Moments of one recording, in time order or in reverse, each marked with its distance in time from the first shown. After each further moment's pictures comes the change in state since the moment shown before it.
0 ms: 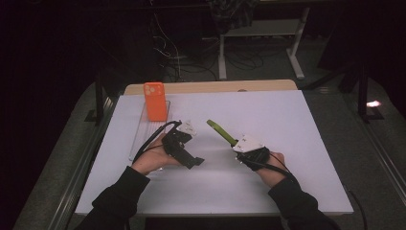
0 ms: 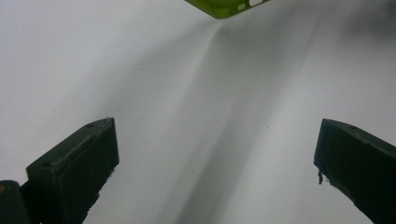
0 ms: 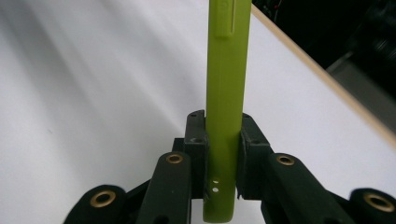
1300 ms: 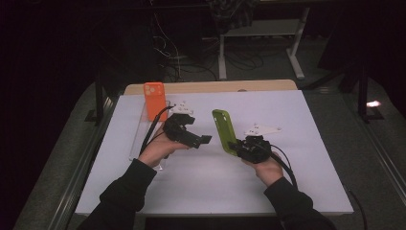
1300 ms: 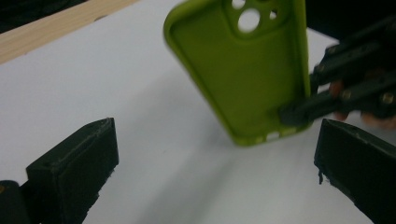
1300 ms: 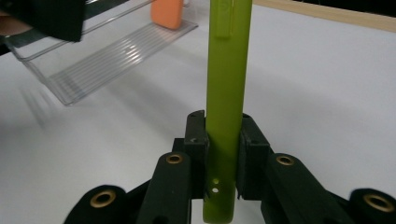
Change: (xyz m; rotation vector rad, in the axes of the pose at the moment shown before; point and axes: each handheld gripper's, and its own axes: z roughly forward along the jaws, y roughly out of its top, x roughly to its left) left arm 0.018 0.032 -0.012 -0.287 0.019 -0.161; right arm -0.021 0.002 0.001 -0.077 0.243 0.444
